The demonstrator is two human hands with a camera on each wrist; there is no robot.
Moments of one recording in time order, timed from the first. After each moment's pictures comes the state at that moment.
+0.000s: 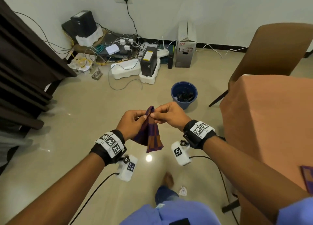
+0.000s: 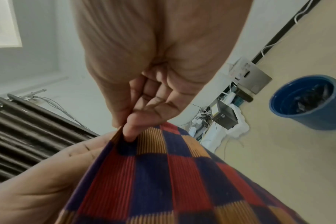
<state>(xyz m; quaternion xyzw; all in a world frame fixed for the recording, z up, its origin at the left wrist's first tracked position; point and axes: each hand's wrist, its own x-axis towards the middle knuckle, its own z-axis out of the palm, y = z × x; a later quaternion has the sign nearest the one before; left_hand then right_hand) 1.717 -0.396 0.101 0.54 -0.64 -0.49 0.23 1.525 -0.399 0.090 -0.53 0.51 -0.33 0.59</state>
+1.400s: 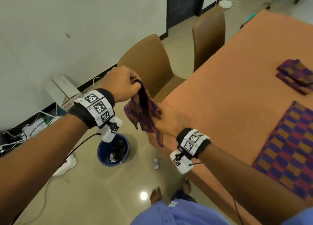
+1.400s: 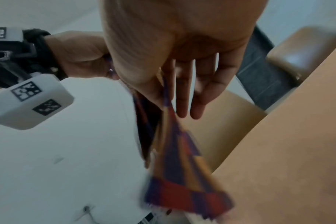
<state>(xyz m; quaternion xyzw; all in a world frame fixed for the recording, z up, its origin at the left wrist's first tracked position) 1.165 -0.677 0.232 0.14 -0.97 -0.18 0.04 1.132 -0.499 0.110 -0.32 0.85 -0.38 0.19</state>
